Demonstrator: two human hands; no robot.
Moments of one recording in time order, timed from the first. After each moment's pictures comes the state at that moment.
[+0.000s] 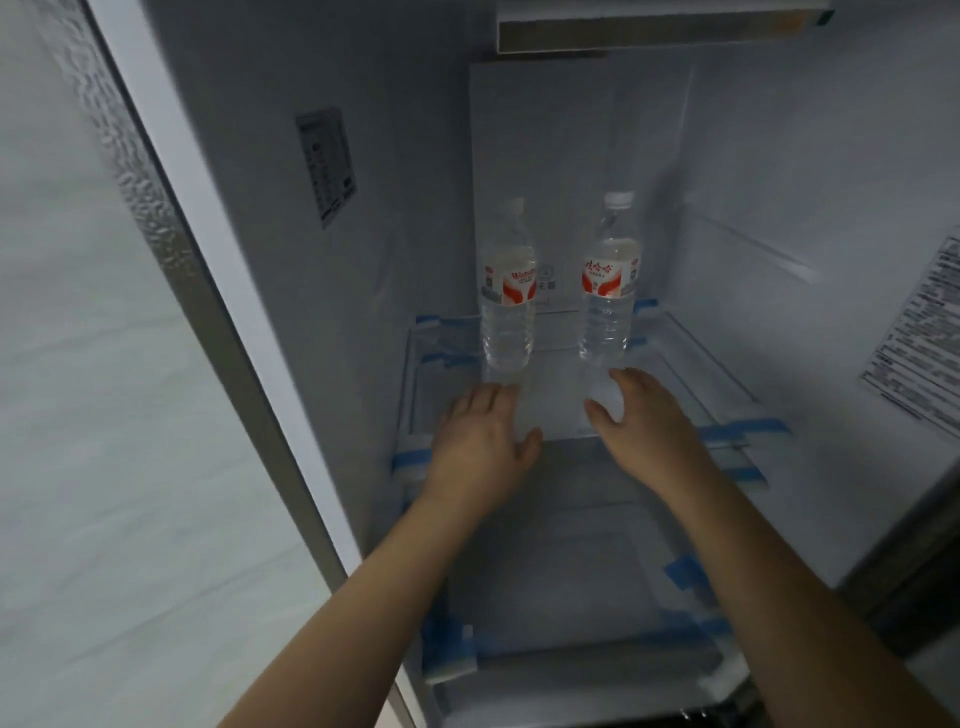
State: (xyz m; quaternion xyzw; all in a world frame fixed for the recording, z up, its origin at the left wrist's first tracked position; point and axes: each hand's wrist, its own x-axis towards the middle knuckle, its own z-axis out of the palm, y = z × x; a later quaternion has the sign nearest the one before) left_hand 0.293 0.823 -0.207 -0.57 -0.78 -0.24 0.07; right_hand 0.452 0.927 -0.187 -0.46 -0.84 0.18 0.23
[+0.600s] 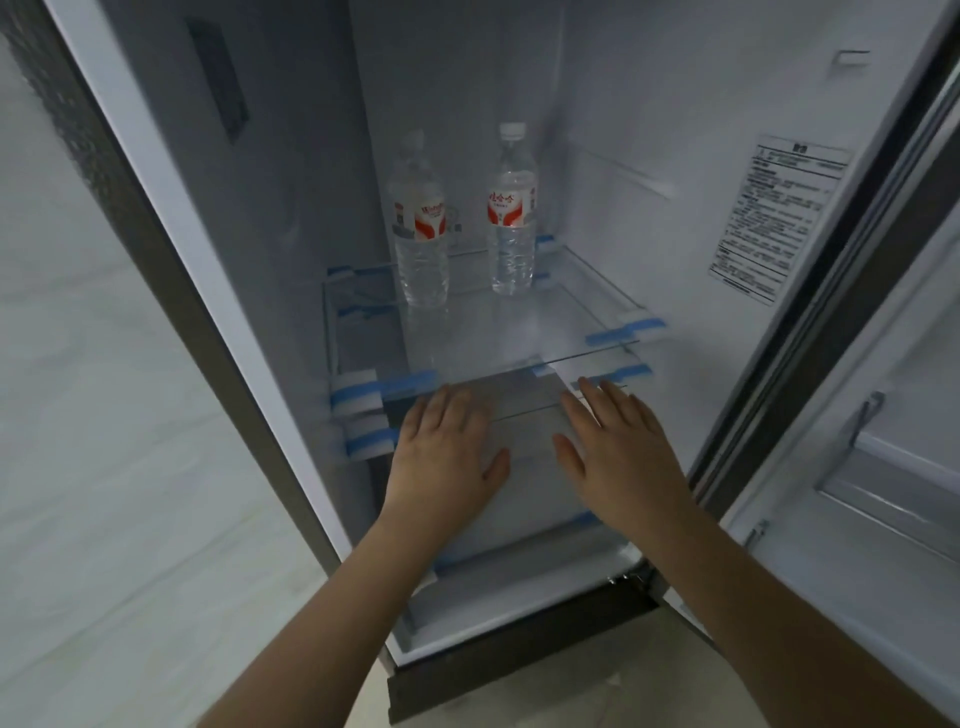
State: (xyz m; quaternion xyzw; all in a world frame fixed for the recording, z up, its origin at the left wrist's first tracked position) left_hand 0.343 0.747 -0.240 -0.67 -0.73 -0.12 0.09; right_hand 0.532 0.808 -0.234 -0.48 -0.87 -0.07 0.10
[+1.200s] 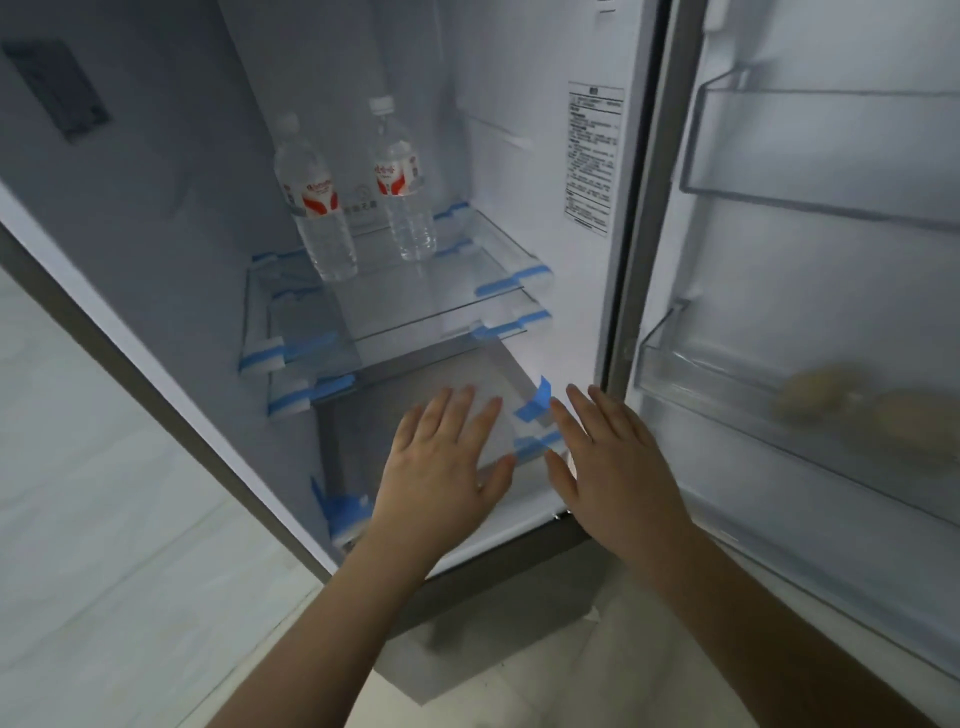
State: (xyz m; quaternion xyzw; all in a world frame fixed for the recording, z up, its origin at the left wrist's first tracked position) left_hand 0.488 0.687 -0.234 -0.71 -0.70 -0.06 0.06; right_hand 0.672 0.744 -0.257 -0.51 -0.85 -0.04 0.11
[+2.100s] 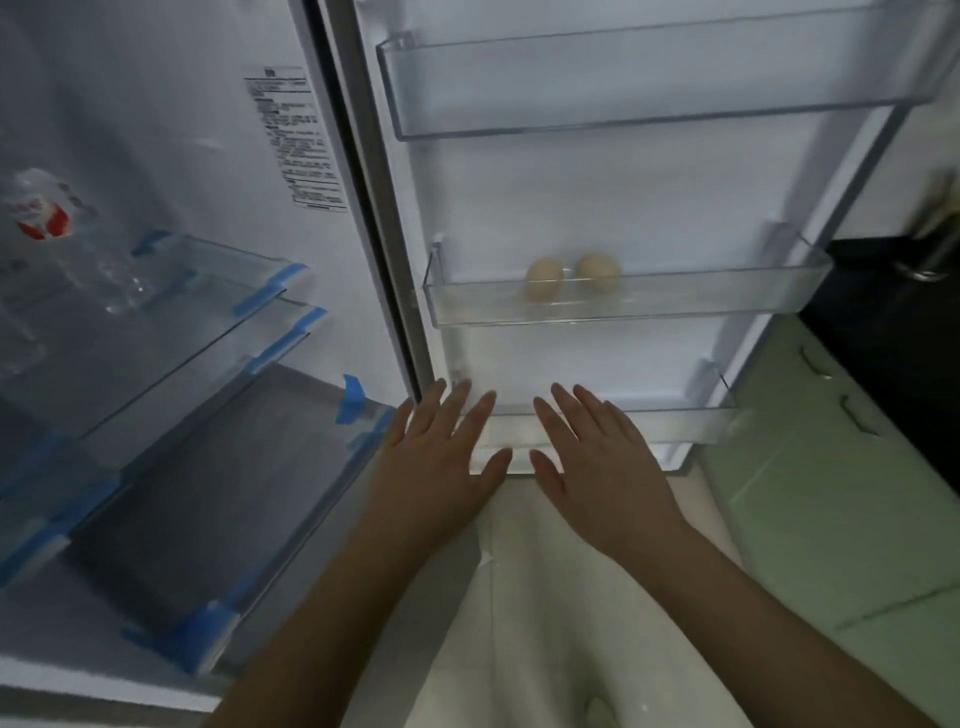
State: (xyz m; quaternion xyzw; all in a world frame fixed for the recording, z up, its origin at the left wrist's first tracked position) left_hand 0.552 0.687 -0.260 -0.90 -0.42 -0.10 0.01; right_hand 0.717 0.604 -0.260 -0.76 -0.64 -0.03 0.11
